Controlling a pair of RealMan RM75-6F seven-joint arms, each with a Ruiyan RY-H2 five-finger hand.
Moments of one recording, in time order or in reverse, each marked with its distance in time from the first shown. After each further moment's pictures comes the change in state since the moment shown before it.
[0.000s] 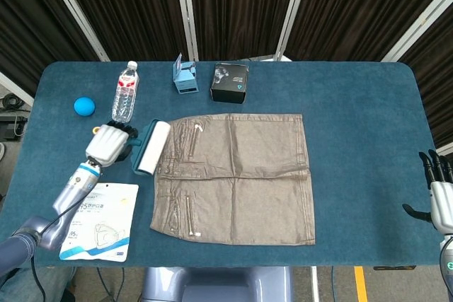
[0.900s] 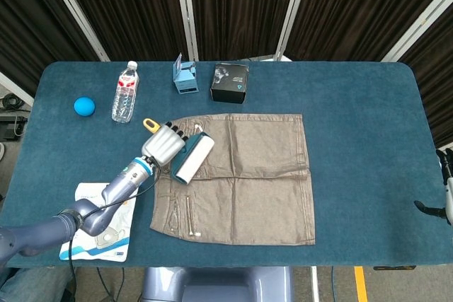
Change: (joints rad) left arm -0.236 -0.098 -0.016 -0.086 -0.111 -0.203 0.484; right arm 0.013 0.023 0.031 0.047 0.103 -0.074 0.089
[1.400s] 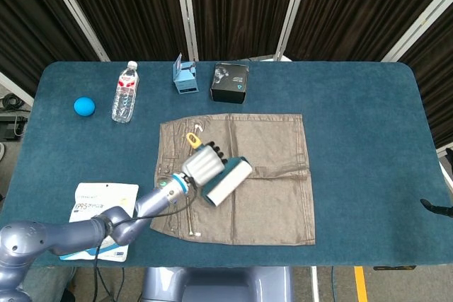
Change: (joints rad) left arm -0.111 -0.134 -0.006 -0.077 -0.014 -0.029 0.187; right arm -0.006 0.025 0.011 0.016 0.013 -0.018 0.080
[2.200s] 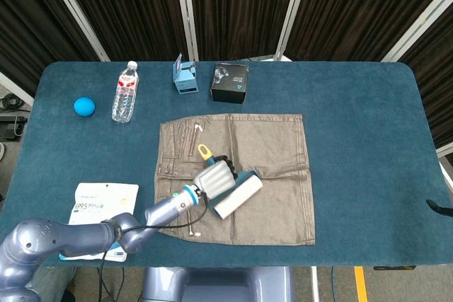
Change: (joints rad) left arm -0.037 -0.012 0.064 -0.023 -0.019 0.011 0.132; right arm -0.015 0.015 0.000 -0.001 -0.008 0.020 0.024
